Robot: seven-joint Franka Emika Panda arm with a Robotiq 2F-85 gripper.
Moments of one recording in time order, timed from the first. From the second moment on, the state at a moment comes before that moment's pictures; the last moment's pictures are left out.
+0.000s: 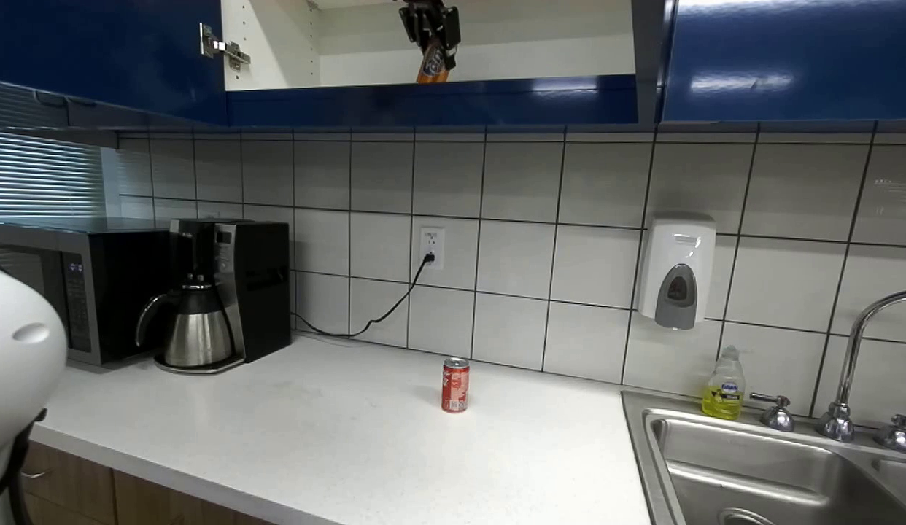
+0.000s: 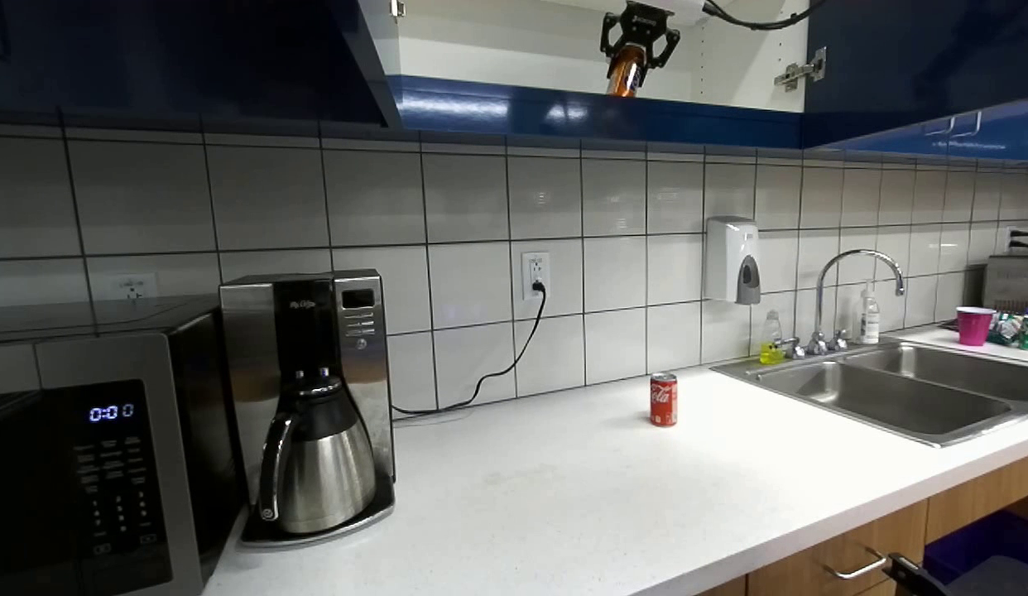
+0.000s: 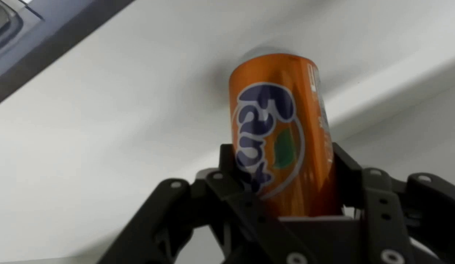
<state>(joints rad) 0.00 0.08 -0.13 -1.19 -0.01 2.04 0.42</state>
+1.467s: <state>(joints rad) 0.04 -0.33 -0.06 -1.61 -0.03 1.94 0.38</state>
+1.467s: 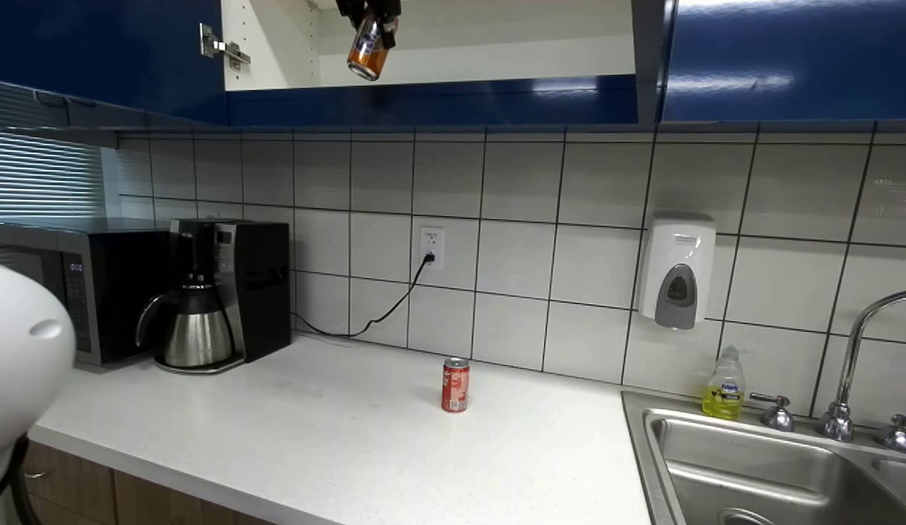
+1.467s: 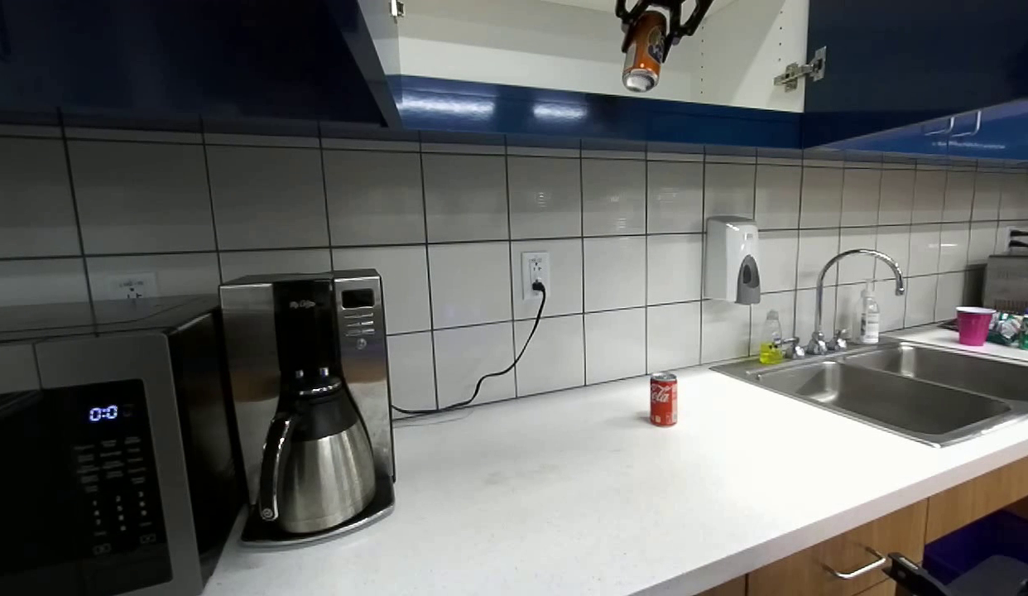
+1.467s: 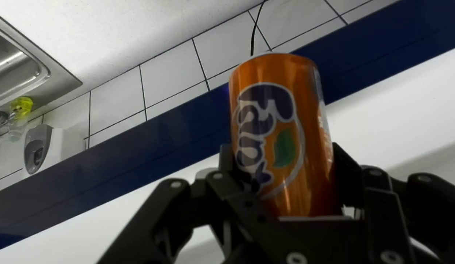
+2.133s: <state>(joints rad) 0.04 -0.41 -0.06 -1.82 0.01 1.94 0.30</state>
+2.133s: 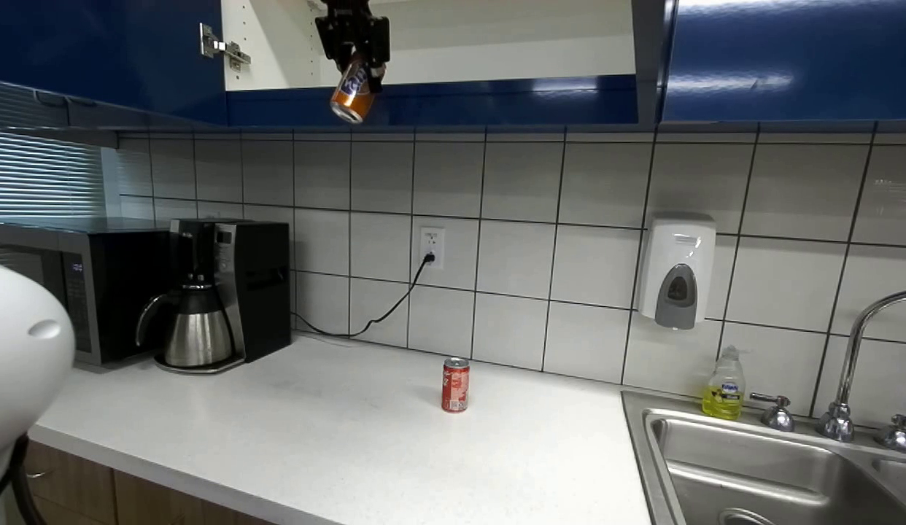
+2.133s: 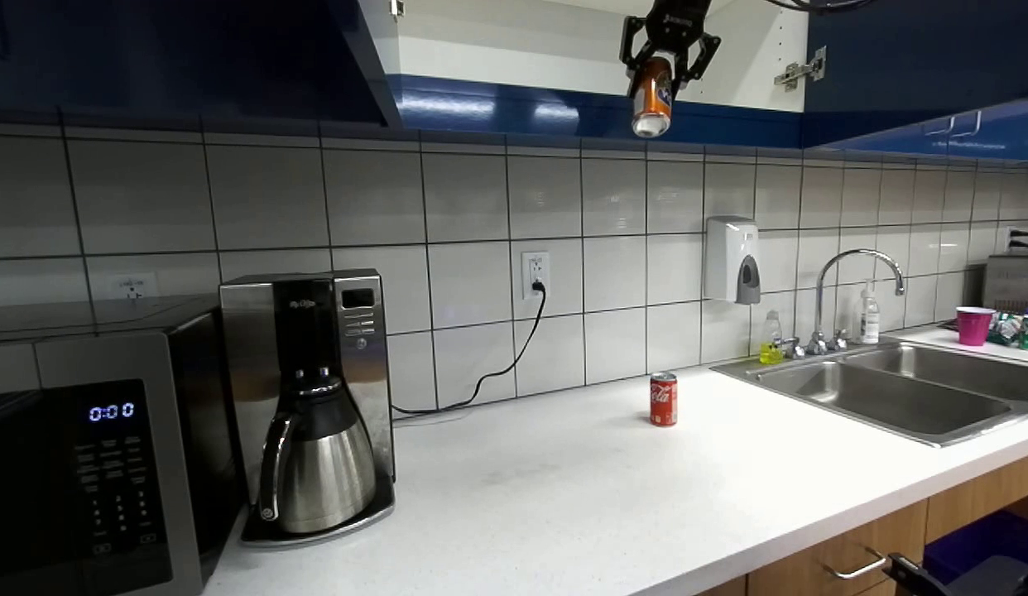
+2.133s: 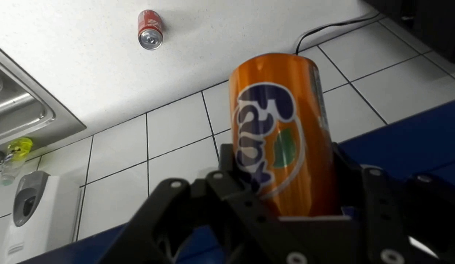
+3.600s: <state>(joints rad) 0.02 -0.52 -0.06 -2.21 0.06 2.00 0.19</state>
